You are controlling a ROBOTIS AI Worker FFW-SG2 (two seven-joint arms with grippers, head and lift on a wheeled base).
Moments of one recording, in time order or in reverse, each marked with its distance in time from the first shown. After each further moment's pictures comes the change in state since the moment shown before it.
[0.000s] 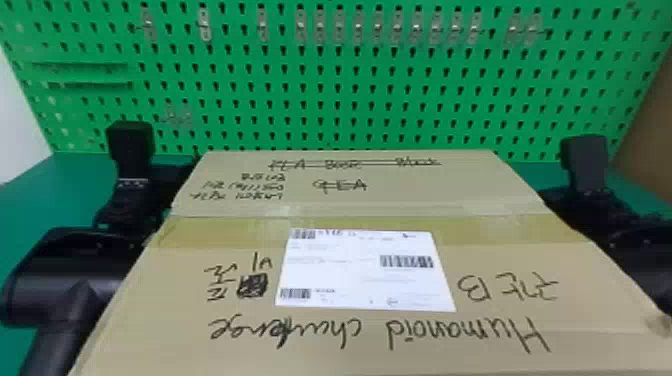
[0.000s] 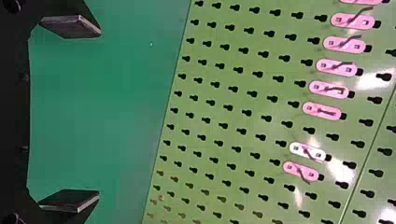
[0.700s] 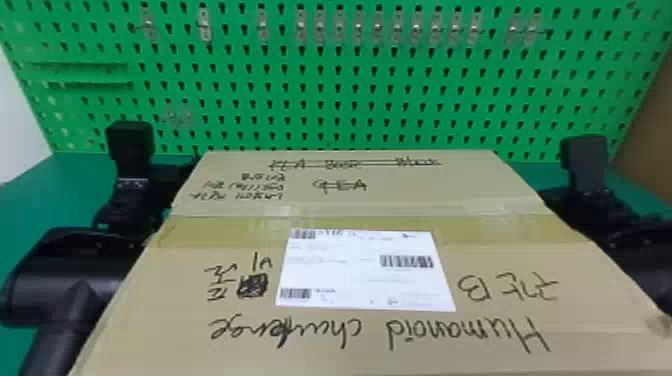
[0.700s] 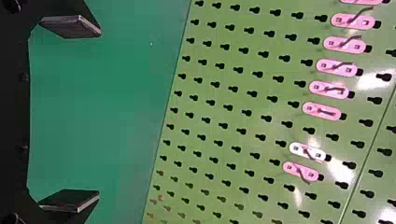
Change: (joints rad) left arm 0.000 0.000 0.000 0.000 -0.003 0.000 0.000; right arm 0.000 -0.001 0.001 0.000 0.001 0.000 0.000
